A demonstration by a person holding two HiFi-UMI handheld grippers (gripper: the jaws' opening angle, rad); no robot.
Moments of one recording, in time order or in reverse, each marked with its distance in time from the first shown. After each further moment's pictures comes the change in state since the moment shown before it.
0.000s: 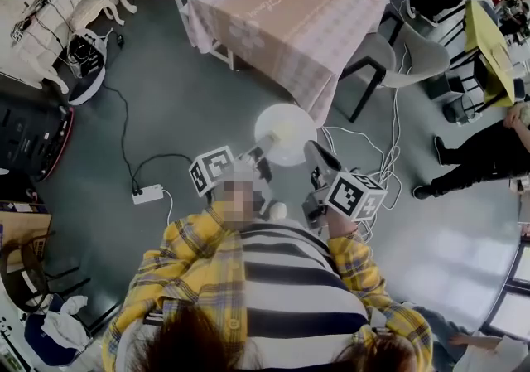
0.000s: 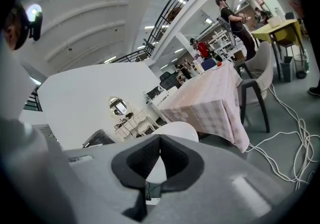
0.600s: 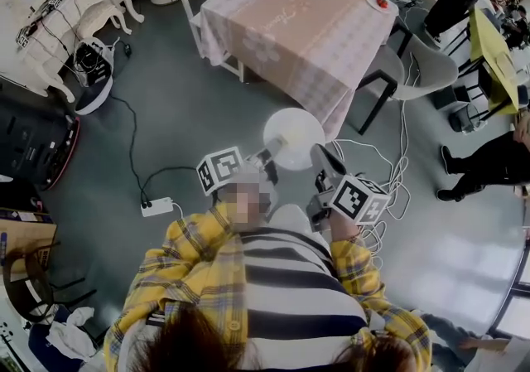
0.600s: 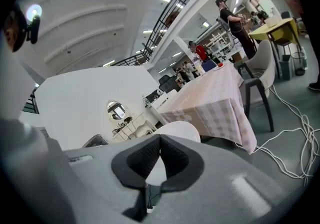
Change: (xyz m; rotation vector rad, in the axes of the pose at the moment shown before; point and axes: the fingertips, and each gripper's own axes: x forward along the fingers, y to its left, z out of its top) left arm 0.000 0.005 0.047 0.034 0.048 -0.024; right arm 0.045 0.018 0.003 0.014 -0.054 -0.018
